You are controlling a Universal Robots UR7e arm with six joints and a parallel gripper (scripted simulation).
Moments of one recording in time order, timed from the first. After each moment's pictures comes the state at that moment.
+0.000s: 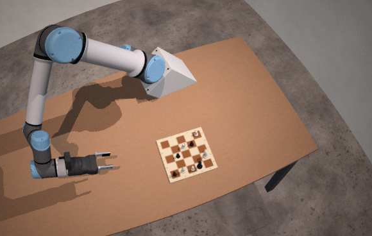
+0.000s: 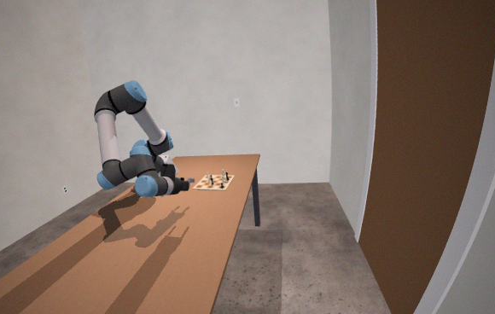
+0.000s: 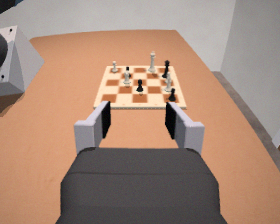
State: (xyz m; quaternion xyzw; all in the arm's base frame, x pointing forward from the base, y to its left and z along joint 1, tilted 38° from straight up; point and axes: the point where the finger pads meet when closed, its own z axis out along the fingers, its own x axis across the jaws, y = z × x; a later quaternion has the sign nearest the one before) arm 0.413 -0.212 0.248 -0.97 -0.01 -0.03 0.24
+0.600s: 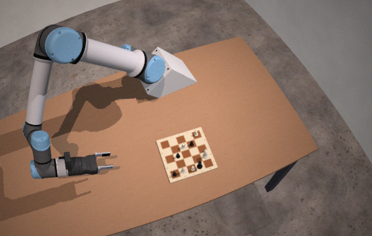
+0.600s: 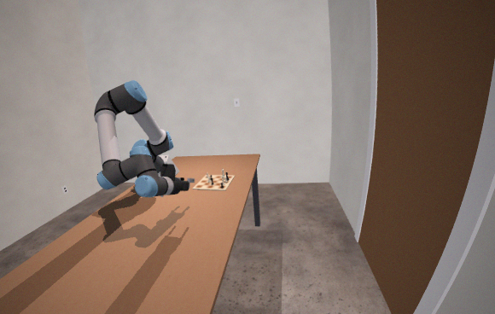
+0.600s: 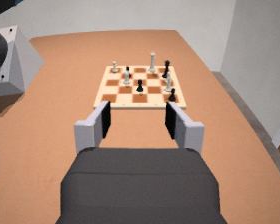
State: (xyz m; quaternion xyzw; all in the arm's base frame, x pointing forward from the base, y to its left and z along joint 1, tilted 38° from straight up) arm 0.413 -0.212 0.248 -0.97 -0.01 -0.03 0.24
